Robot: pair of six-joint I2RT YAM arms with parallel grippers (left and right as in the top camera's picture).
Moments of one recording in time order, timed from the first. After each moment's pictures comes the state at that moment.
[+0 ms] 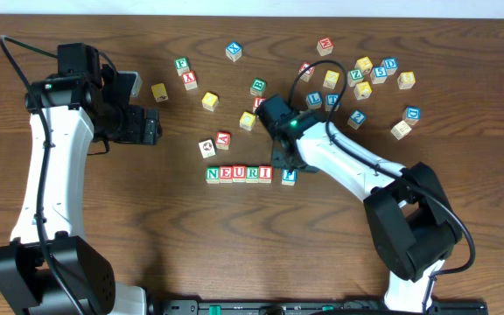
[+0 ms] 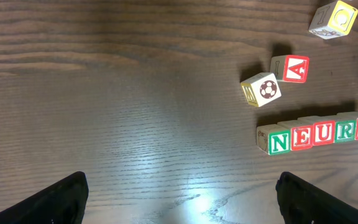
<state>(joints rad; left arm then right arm) 0.13 1.64 1.46 -1.14 0.21 0.20 0.59 1.97 1.38 -0.85 0.21 0.77</state>
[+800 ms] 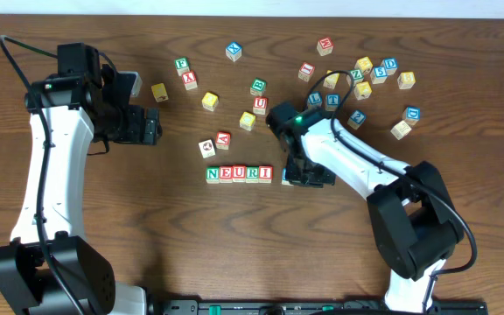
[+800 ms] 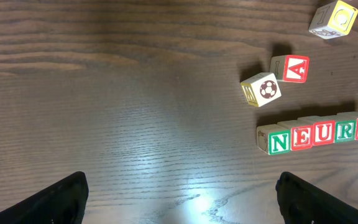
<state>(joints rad) 0.13 1.64 1.46 -1.14 0.21 0.20 0.58 1.97 1.38 -1.13 0.17 0.80</state>
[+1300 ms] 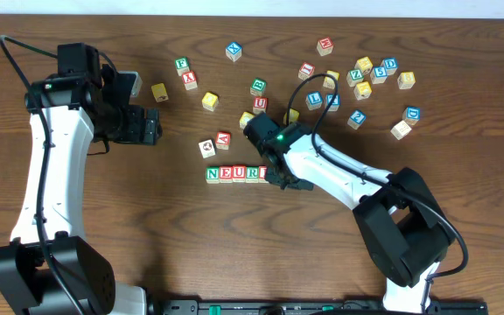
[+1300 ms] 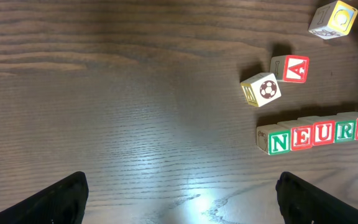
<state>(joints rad) 0.13 1.64 1.46 -1.14 0.21 0.20 0.69 1.97 1.32 -0.92 0.22 0.96</state>
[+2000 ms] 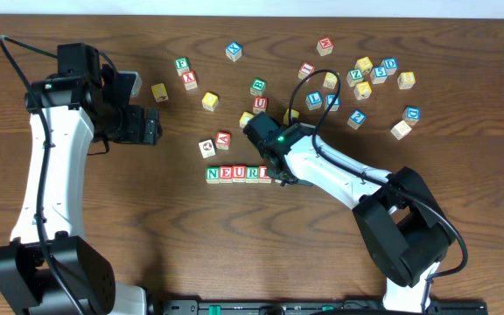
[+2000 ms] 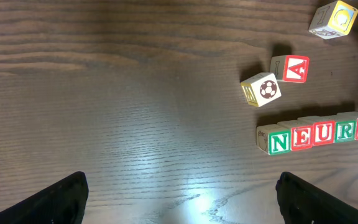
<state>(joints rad) 0.13 1.64 1.46 -1.14 0.21 0.20 0.69 1.97 1.31 -0.84 0.31 0.98</state>
